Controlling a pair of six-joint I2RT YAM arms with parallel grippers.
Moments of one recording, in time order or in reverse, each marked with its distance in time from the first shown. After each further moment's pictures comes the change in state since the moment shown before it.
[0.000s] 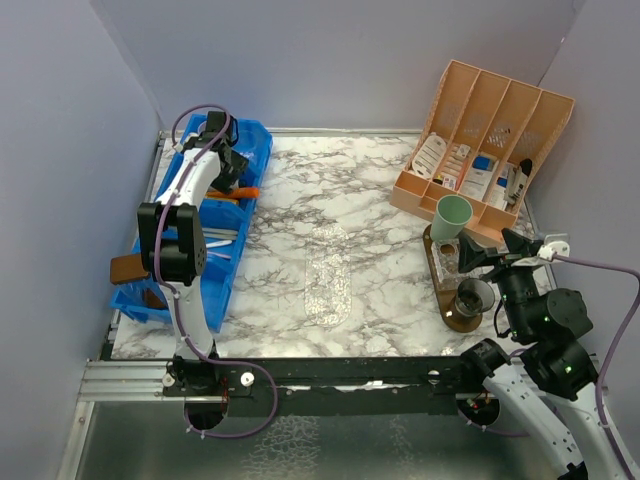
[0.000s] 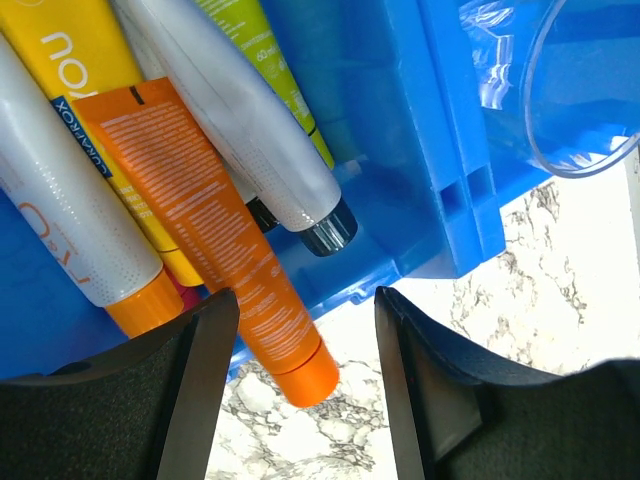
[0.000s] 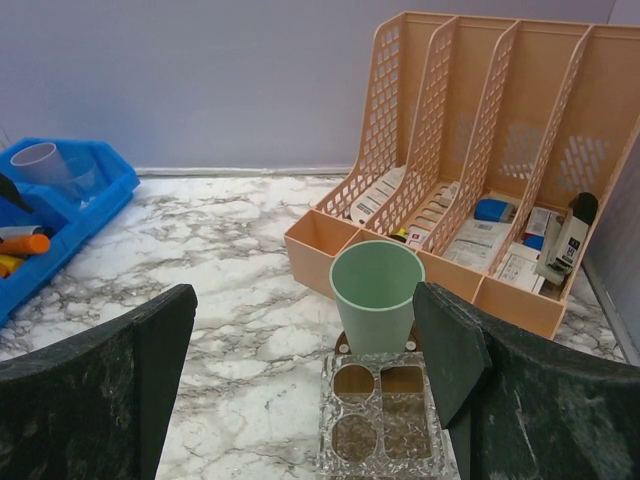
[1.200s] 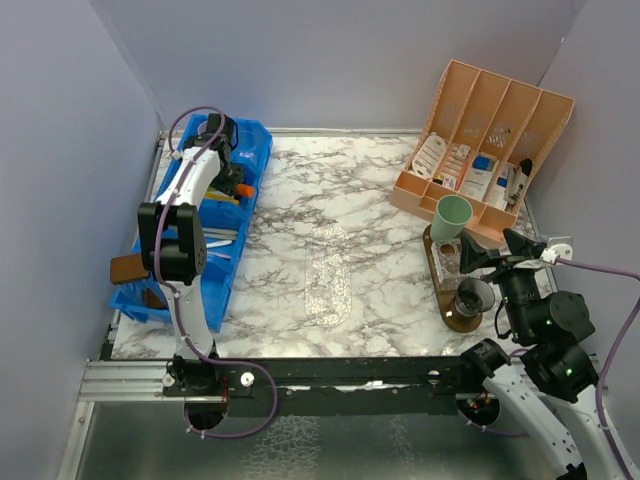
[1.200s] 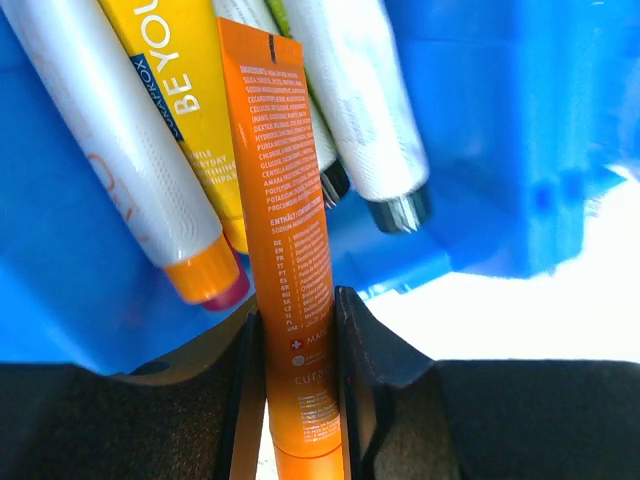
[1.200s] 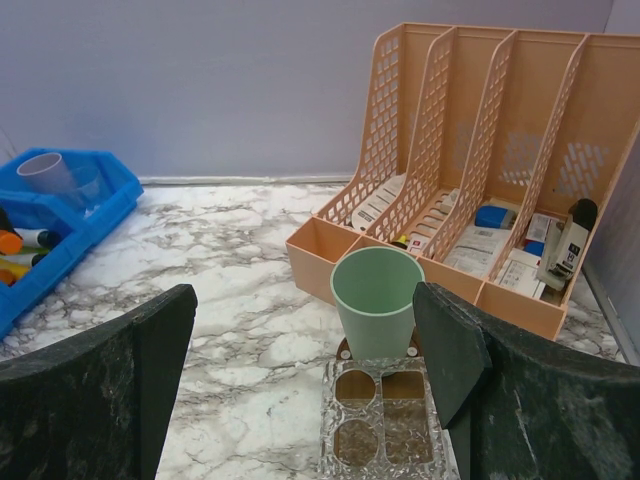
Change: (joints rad) left arm -0.001 0.035 0.024 -0.130 -0.018 -0.073; right arm 0.000 -0.019 -0.007 0.013 0.000 -0.002
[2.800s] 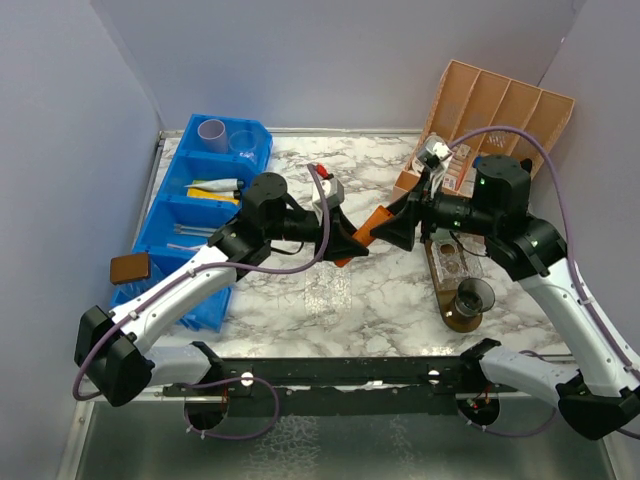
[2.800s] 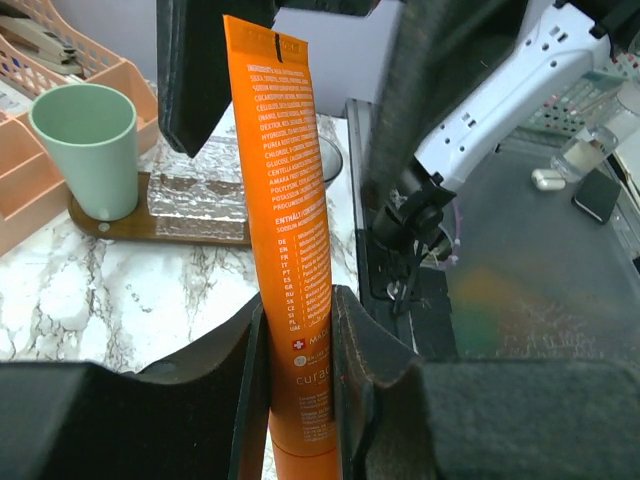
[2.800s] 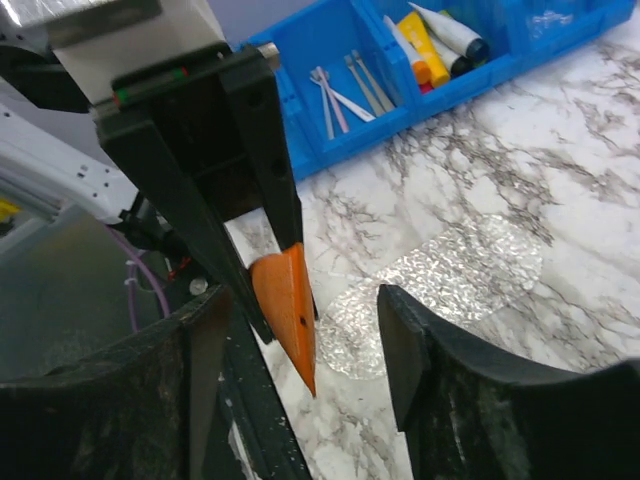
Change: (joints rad) left arm -0.635 -0.842 -0.755 1.001 1.118 1.011; right arm 0.002 0.834 0.631 -0.264 -1.010 0.095
